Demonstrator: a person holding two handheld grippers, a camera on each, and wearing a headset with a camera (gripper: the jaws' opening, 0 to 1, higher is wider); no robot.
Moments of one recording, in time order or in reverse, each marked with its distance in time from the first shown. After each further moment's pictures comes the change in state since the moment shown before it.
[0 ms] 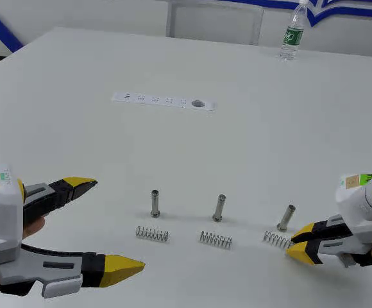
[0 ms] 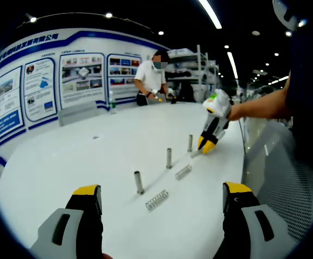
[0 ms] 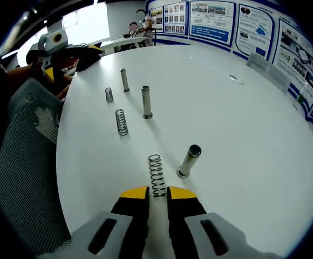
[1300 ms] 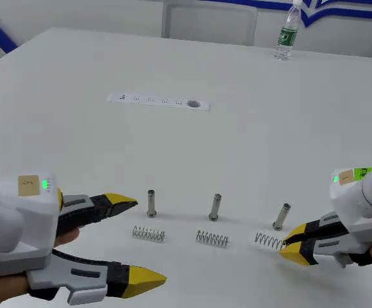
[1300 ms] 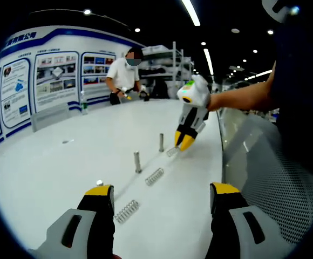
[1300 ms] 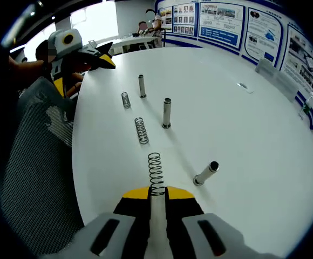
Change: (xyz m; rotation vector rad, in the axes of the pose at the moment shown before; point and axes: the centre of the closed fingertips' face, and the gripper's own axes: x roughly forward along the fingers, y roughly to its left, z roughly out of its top) left arm 0.034 -0.052 -0.002 0.065 0.037 -0.229; right arm -0.015 0.030 0.021 -0.054 0.002 0.052
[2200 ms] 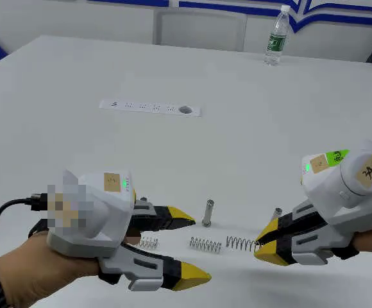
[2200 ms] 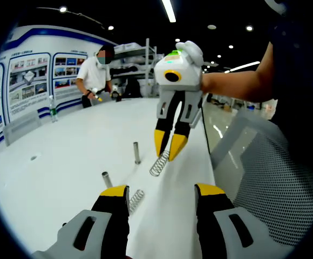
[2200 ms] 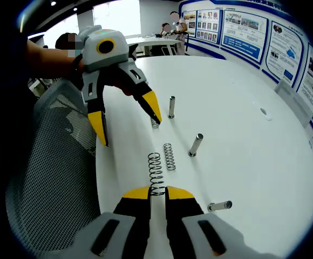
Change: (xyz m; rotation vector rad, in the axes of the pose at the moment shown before) left arm 0.064 -0.022 0.016 0.076 0.011 -0.205; right arm -0.009 0.040 0.047 -0.136 -0.010 0.100
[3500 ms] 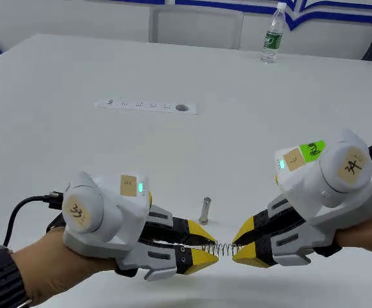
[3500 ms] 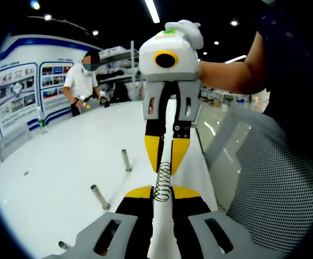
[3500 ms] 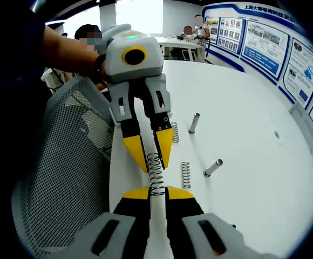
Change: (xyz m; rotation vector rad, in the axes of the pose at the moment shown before) left arm 0.014 -0.012 0.006 0.085 -0.010 -0.069; right arm 0.004 0.026 0.026 -0.136 -0.005 0.075
